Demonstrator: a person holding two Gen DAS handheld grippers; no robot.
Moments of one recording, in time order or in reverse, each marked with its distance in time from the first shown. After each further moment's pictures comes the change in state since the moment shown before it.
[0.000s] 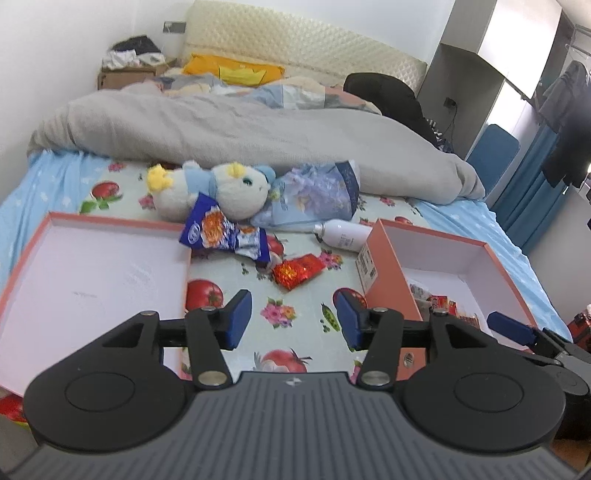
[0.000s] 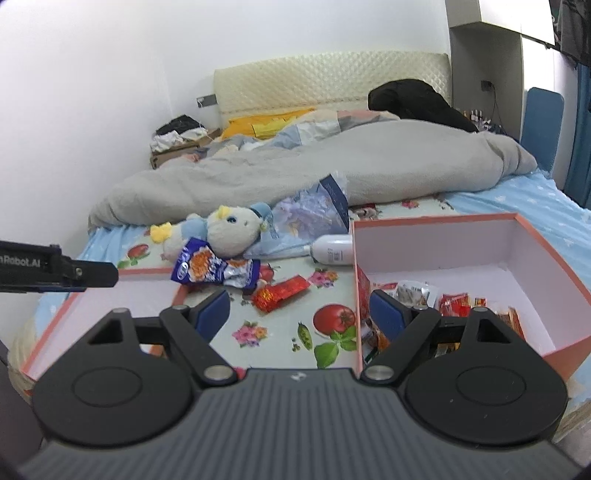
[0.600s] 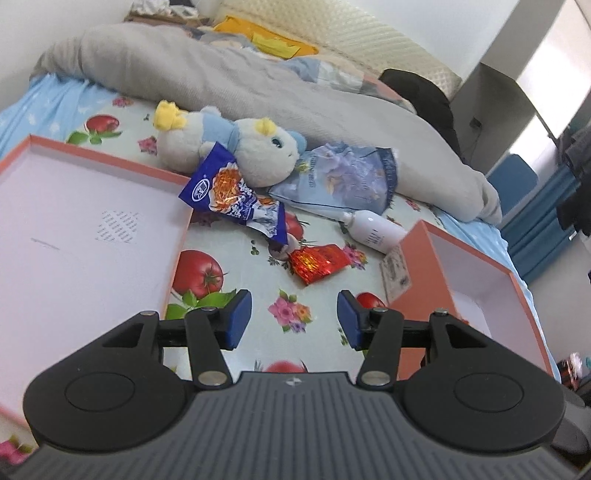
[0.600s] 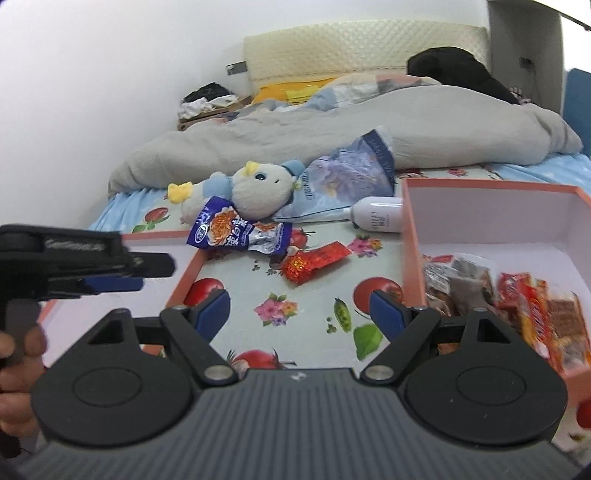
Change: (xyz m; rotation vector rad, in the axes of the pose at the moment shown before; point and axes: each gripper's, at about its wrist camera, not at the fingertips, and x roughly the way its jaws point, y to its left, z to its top) left arm 0.117 0.060 -0.015 -0.205 0.038 -0.030; right arm 0.077 0.018 -0.023 -0.057 0.075 0.110
